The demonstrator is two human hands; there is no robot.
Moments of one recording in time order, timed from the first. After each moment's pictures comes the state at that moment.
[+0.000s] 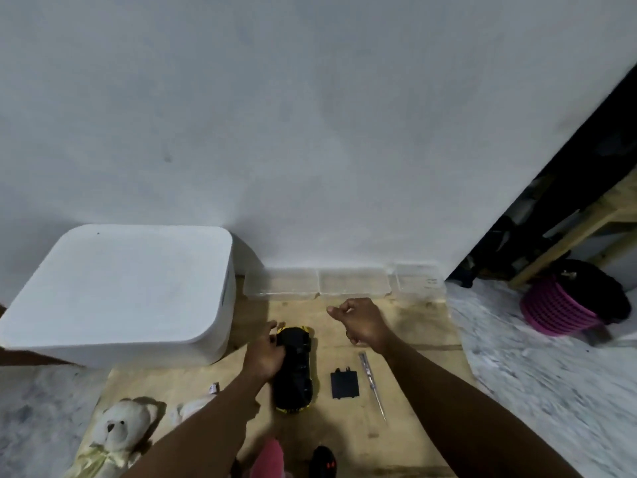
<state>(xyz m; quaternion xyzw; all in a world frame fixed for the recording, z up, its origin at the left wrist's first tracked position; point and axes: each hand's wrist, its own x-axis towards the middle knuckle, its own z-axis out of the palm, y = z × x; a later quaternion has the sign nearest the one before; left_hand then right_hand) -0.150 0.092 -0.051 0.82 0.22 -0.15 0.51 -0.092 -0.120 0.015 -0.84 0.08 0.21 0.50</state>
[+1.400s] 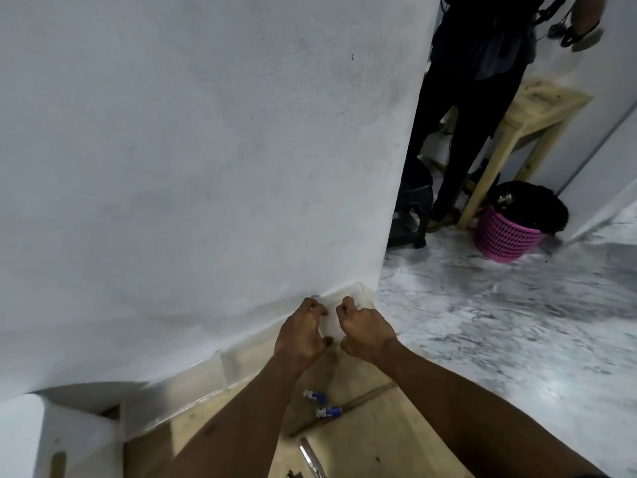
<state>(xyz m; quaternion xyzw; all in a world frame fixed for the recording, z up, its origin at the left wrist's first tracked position) 0.046 -0.141 -0.039 0.95 -0.21 -0.12 0.20 0.010 -0.300 -0.031 -0.98 -0.11 0.13 0.02</state>
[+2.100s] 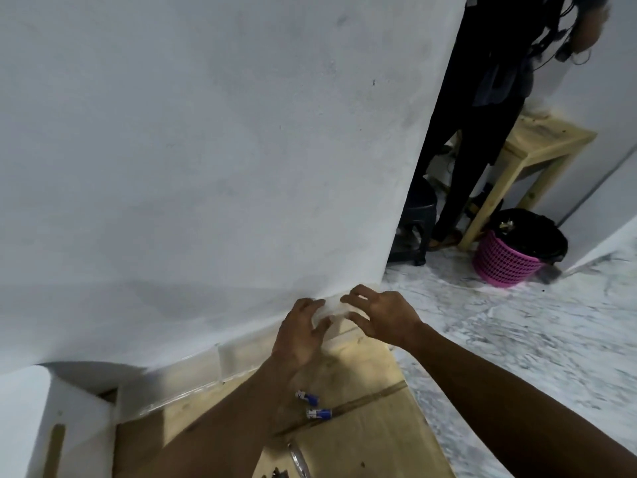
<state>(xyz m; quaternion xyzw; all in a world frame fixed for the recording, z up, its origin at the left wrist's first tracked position) 0.040 -0.145 -0.032 0.92 -0.13 -0.08 0.37 0.022 -0.355 0.004 -0.96 -0.21 -0.13 0.09</state>
